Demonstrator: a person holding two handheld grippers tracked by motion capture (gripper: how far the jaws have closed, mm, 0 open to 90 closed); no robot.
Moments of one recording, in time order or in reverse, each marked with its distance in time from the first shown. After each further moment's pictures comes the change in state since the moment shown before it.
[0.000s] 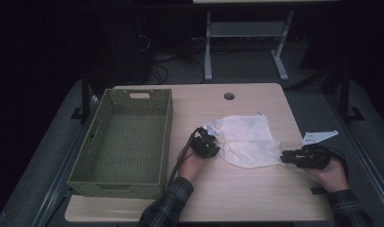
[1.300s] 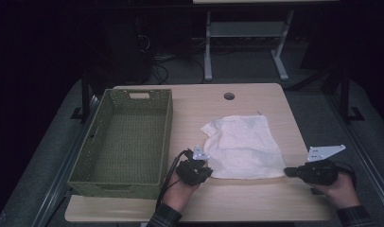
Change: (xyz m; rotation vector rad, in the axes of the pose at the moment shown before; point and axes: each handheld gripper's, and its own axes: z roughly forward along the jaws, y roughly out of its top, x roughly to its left) left arm -0.055 -0.051 -0.088 -0.011 -0.080 -0.070; right arm 0.039 -0.020 -0.021 0.024 0.069 -0.065
